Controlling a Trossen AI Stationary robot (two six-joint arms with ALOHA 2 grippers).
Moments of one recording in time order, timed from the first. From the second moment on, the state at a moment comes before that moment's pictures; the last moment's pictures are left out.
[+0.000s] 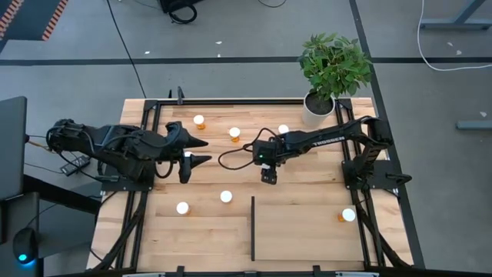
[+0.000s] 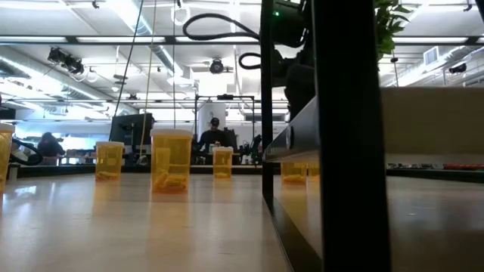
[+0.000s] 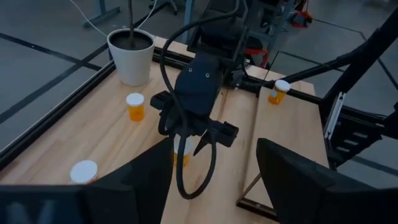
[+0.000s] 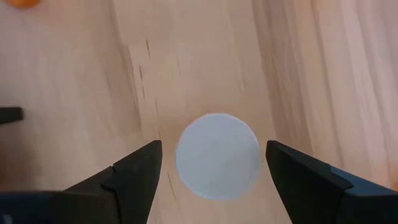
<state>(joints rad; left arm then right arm) -0.27 1.05 1.26 -0.64 -0.45 -0.41 -0.04 1.77 1.23 -0.68 0.05 0.19</state>
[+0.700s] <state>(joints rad) -0.27 1.05 1.26 -0.64 -0.45 -0.43 -0.04 1.77 1.17 -0.59 0.05 0.24</state>
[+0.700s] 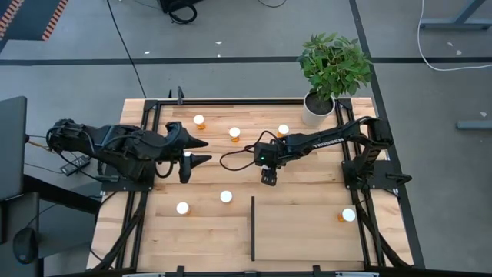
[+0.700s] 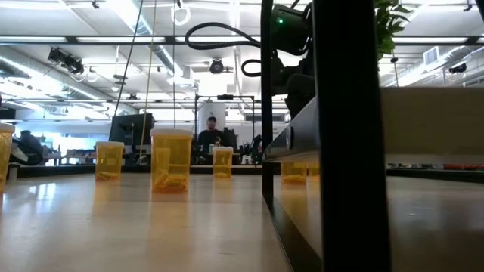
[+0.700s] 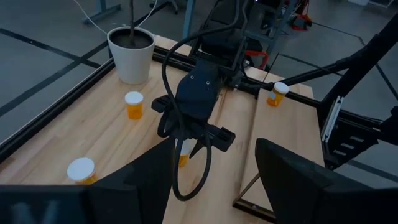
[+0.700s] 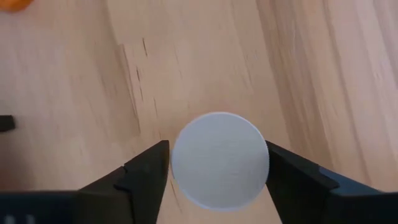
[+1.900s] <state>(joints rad) -0.27 1.05 1.26 -0.67 -0.45 -0.42 0.12 1.50 1.25 -1.05 -0.01 0.41</state>
